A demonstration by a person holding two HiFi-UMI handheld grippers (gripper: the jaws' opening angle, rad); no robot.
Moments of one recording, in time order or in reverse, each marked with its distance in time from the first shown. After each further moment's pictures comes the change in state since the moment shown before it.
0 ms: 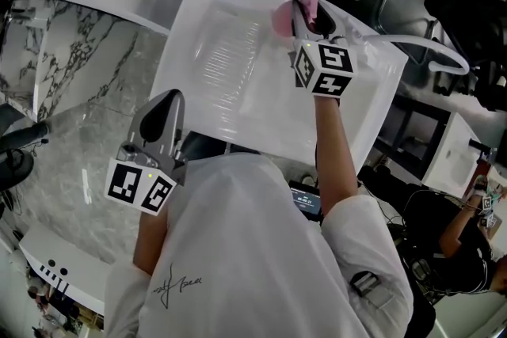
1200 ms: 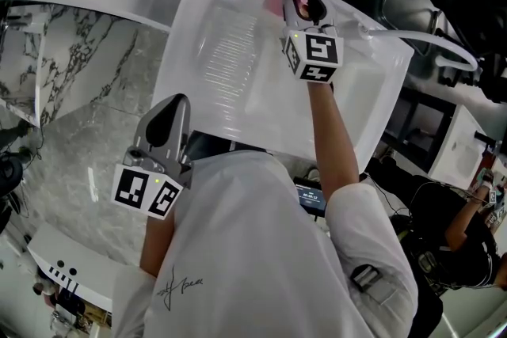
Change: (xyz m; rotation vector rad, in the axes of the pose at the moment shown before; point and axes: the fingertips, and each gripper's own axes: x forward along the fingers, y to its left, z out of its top) left arm 0.002 0.002 -0.010 -0.016 0.035 -0.013; right arm 0.034 0.011 -0.002 -0.070 -0.152 -0.005
